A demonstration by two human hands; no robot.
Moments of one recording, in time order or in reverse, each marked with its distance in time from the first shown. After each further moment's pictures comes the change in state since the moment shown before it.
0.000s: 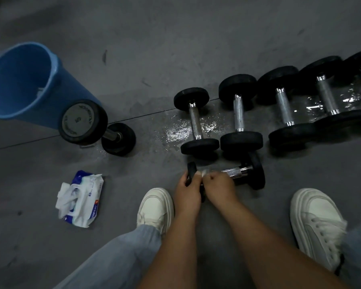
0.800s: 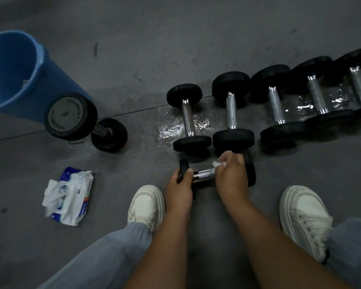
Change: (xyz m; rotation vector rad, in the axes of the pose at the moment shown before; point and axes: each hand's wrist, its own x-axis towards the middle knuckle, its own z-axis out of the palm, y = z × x) left_hand 0.001 -0.005 0.002 -0.047 0.018 0.006; right_hand 0.008 0.022 -0.032 0.068 0.389 -0.117
